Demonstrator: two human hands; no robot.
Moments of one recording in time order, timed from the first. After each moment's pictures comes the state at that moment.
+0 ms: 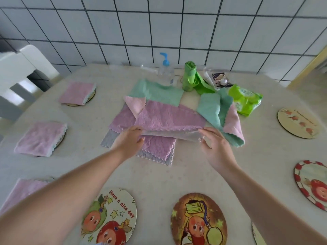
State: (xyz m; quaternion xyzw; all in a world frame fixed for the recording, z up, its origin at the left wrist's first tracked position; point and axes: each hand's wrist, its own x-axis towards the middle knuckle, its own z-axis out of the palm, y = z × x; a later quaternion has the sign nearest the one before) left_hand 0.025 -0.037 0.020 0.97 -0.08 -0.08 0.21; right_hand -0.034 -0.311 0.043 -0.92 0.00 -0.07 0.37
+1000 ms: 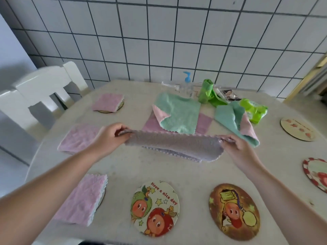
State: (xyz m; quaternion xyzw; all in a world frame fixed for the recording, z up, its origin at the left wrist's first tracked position) left_hand -0.046 0.146 0.102 0.90 -0.09 -0.01 0.43; right_hand -0.104 -0.224 0.095 -0.88 0.04 -0.07 0.47
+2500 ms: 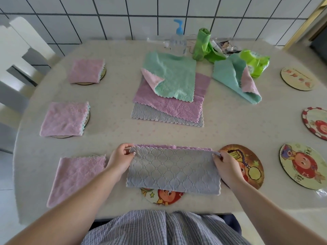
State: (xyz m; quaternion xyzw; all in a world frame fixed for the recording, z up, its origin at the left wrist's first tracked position) left_hand -0.091 0.140 -0.050 0.82 0.18 -0.21 0.50; right_hand -0.184 -0.171 -0.024 -0.87 0.31 0.10 0.36
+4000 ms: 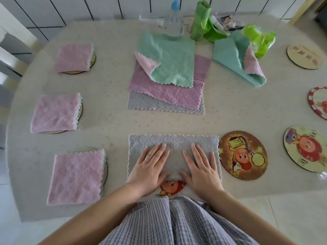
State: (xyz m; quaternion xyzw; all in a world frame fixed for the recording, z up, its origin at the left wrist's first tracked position) left_hand -0.153 0.102 -0.076 0.92 -0.39 -0.10 0.04; right_hand -0.223 -0.104 -0.072 -0.99 0.02 0.12 0.05
